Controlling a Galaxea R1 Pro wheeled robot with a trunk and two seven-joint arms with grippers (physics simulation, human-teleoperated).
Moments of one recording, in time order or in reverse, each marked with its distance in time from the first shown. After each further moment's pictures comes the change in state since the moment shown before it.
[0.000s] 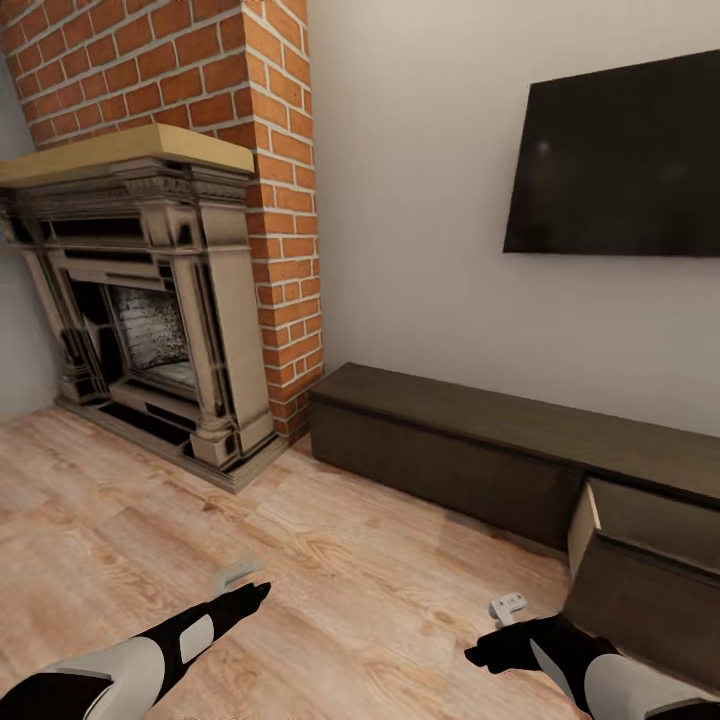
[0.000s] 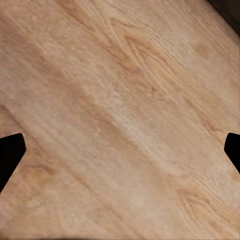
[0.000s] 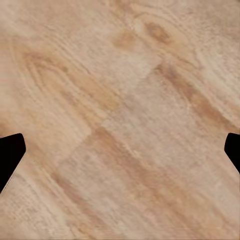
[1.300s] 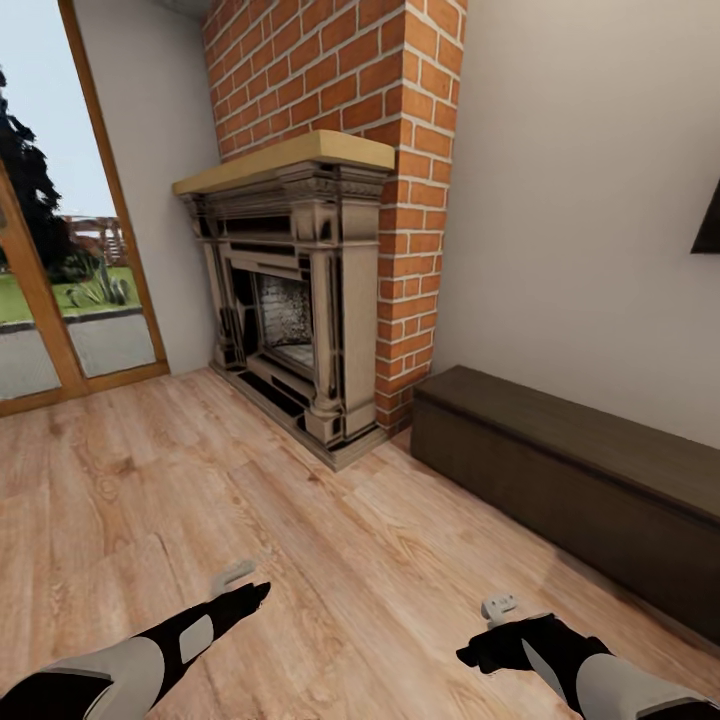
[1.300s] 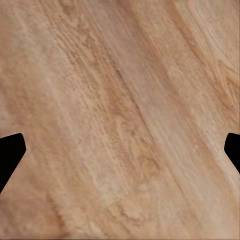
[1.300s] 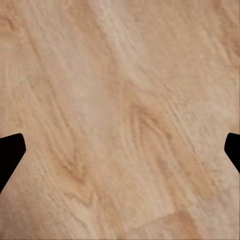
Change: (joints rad) left arm 0.000 0.001 0.000 0.000 0.000 -0.001 0.000; right arm 0.000 0.023 0.001 0.000 0.000 0.000 0.001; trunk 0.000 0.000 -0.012
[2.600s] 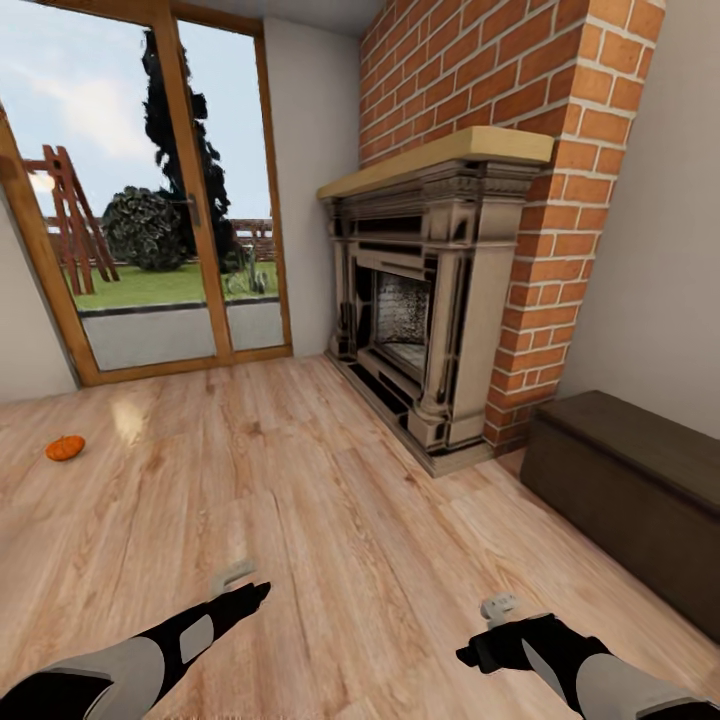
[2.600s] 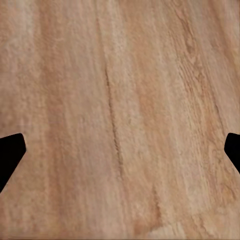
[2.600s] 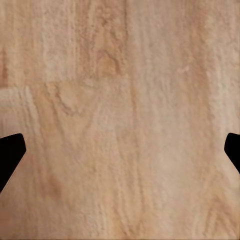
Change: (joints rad) left arm 0.000 -0.001 0.000 0.000 0.000 0.000 0.001; right arm 0.000 0.000 -0.001 0.000 0.000 -0.001 0.000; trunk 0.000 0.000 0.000
